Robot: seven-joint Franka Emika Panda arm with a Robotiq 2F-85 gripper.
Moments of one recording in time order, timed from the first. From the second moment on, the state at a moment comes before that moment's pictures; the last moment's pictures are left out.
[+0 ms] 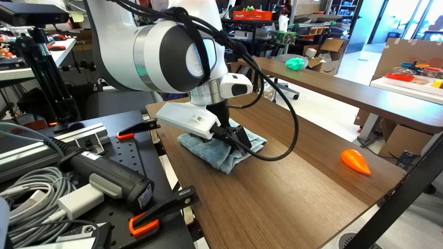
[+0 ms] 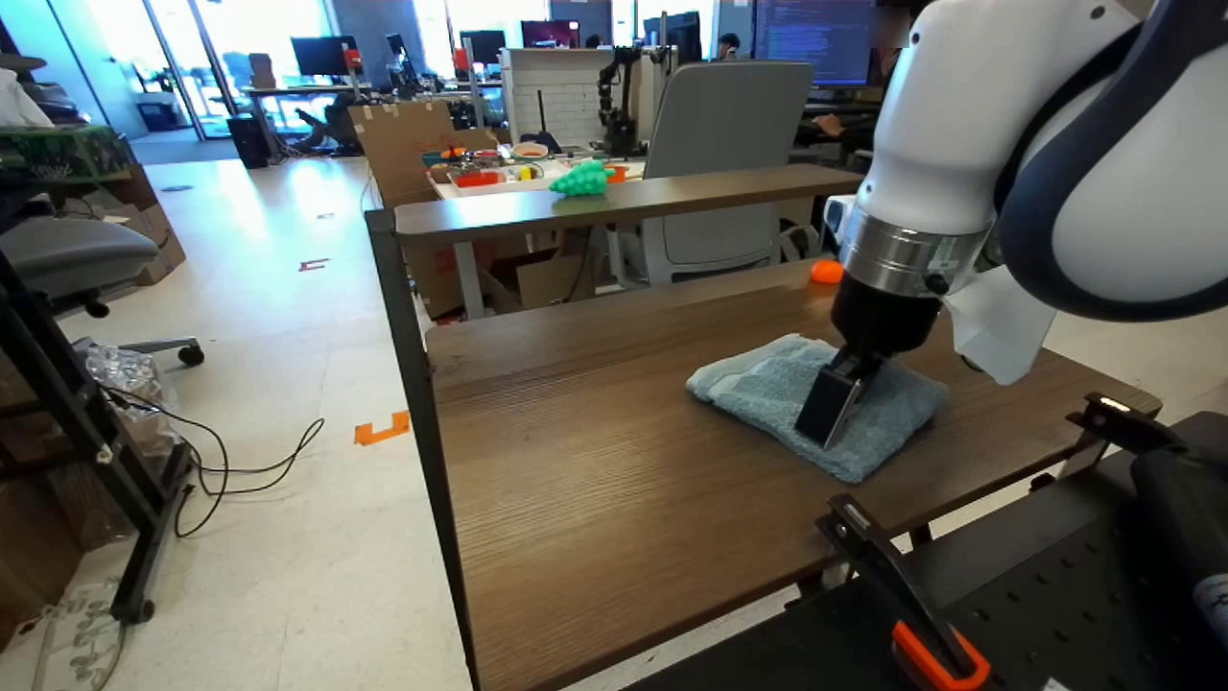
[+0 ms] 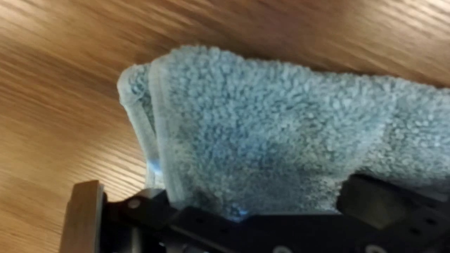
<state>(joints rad) 0.06 0.60 -0.13 -2.42 -0.66 3.18 0.16</state>
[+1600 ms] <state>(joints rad) 0.15 0.81 0.03 -1.82 -0.10 2.57 0.07</state>
